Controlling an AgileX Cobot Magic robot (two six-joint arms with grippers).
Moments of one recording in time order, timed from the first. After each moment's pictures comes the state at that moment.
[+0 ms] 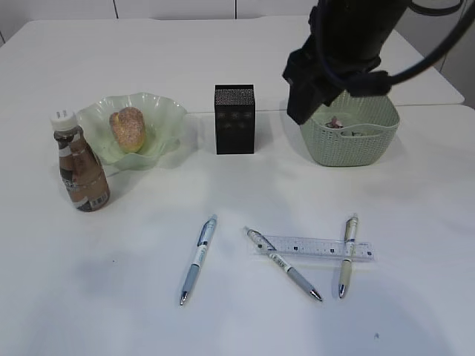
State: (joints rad) left arm -0.19 0.86 -1.01 -0.02 1.25 -0.03; right arm 0.39 1.80 -1.77 0.10 1.25 -0.27
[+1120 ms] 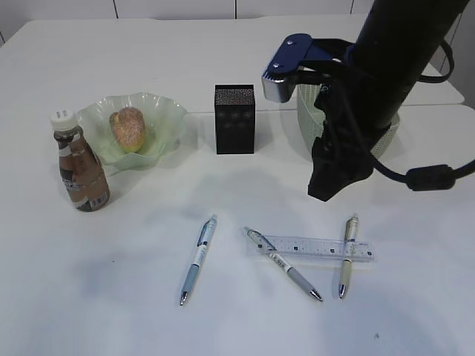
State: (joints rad) left arm -0.19 0.86 -1.01 -0.01 1.25 -0.03; right arm 0.39 1.72 -1.46 0.15 1.20 -0.77
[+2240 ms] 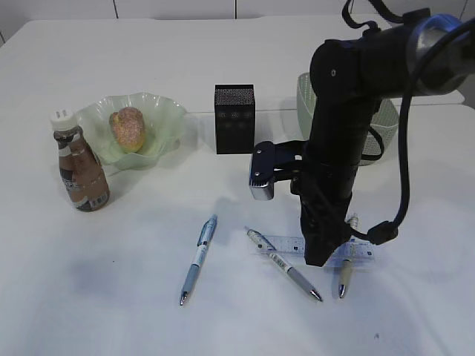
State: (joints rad) left arm -0.19 0.86 -1.01 0.04 1.25 -0.03; right arm 0.39 2.03 -1.46 0.14 1.16 -1.08
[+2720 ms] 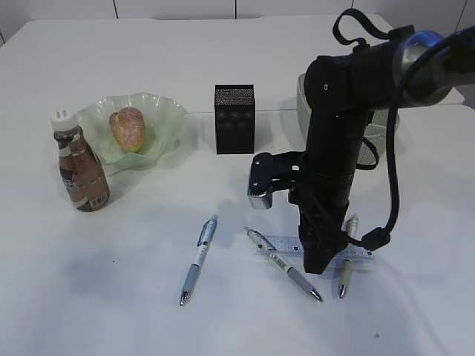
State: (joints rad) left arm -0.19 0.86 -1.01 0.07 1.26 -0.03; right arm 0.39 2.08 -1.46 0.14 1.15 -1.08
